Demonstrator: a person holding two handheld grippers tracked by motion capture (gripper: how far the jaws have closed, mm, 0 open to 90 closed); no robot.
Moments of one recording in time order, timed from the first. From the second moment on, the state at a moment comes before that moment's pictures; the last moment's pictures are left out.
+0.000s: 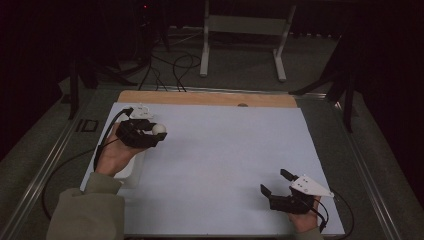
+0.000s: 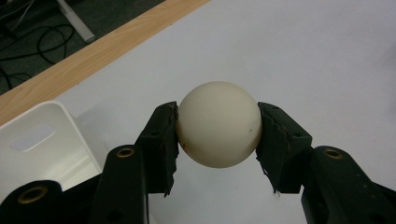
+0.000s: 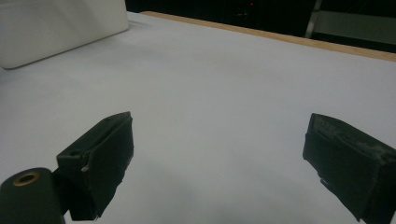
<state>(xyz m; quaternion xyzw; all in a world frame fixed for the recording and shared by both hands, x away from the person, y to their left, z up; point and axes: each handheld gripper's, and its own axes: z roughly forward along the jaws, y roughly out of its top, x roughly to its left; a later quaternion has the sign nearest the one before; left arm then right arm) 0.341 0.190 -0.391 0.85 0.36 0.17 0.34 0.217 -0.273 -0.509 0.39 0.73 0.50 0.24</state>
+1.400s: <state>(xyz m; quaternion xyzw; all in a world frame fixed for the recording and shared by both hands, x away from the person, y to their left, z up) 0.342 0.216 -0.392 0.84 0.39 0.18 0.33 0.217 -0.272 -0.509 0.39 0.73 0.50 0.24</state>
